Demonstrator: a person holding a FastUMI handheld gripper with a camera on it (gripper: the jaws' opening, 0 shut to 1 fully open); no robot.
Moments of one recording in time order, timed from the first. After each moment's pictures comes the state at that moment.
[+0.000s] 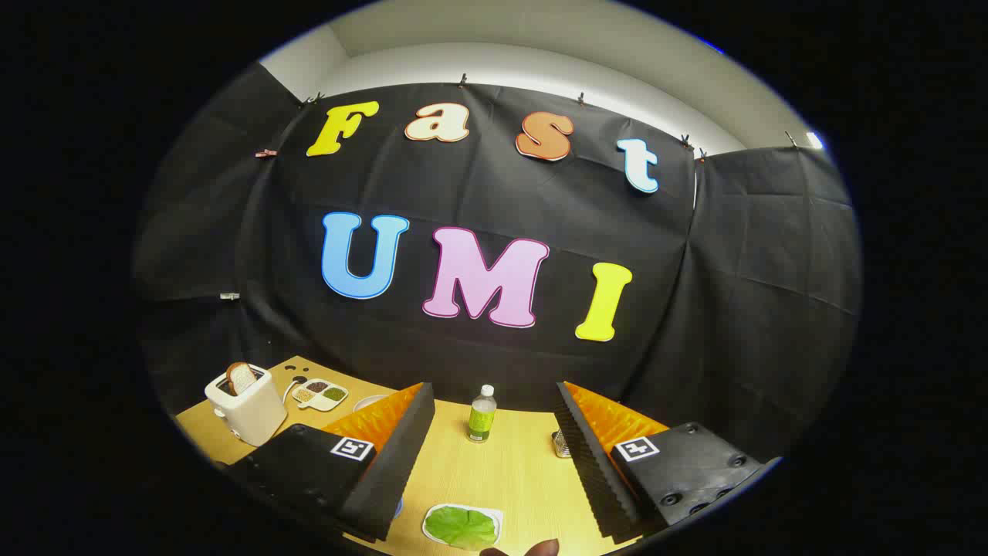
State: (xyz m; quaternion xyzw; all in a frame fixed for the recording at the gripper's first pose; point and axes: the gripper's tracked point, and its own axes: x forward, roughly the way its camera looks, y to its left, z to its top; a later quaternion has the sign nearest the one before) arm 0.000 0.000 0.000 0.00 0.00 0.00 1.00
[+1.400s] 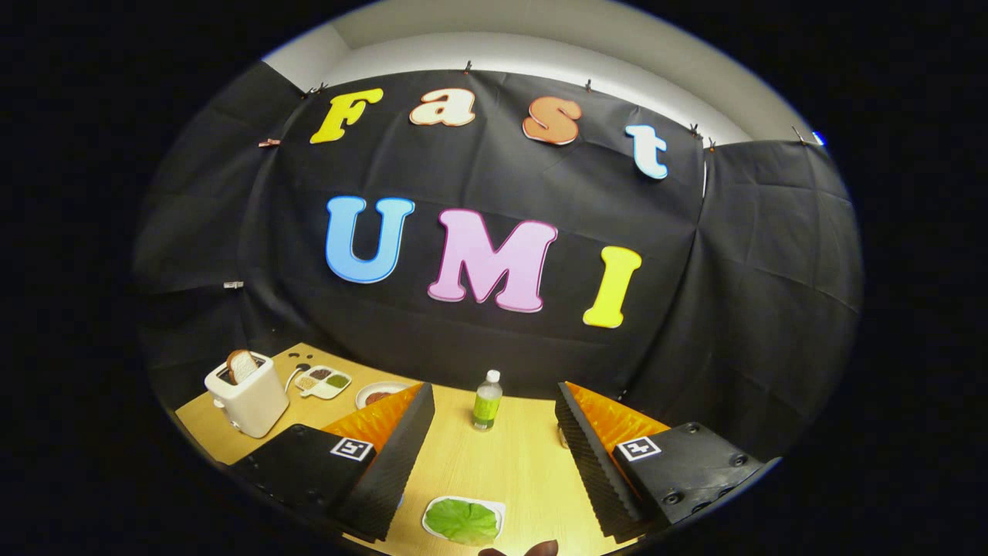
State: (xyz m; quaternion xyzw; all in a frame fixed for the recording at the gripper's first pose) arm 0.012 0.012 -0.043 0.00 0.05 0.03 1.00
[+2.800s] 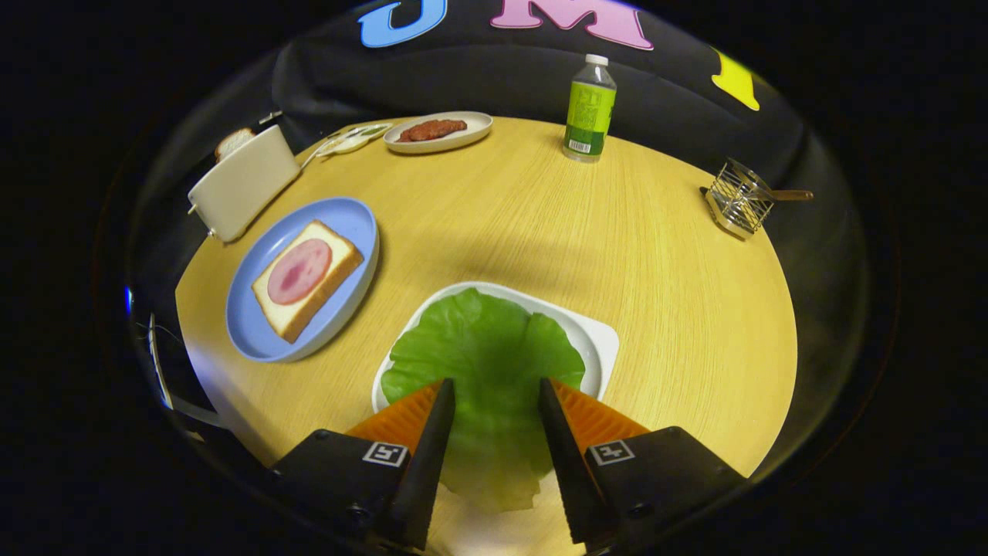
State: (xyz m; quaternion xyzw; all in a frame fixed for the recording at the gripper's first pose) arm 0.024 0.049 -0.429 -0.02 0.42 0.20 0.88
